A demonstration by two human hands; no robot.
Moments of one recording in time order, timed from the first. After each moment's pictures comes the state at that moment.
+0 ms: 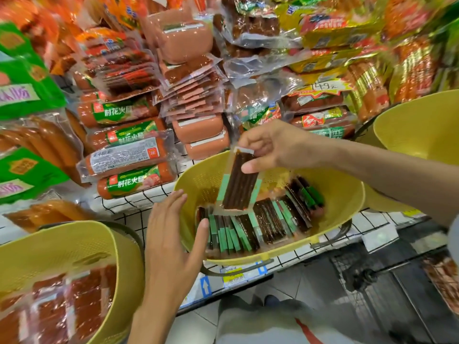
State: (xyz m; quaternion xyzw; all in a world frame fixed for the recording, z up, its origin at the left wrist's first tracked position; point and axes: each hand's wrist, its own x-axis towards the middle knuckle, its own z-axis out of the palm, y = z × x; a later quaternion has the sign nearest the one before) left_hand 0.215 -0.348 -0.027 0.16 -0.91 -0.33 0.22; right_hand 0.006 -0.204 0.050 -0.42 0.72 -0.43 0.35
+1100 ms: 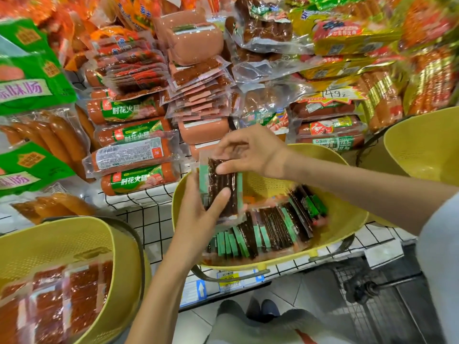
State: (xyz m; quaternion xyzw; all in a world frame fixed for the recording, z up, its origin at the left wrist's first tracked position) left_hand 0.159 -0.332 -0.001 0.18 -0.71 -0.67 0.12; right_hand 0.001 -0.248 0.022 -0.43 0.76 -0.43 0.22
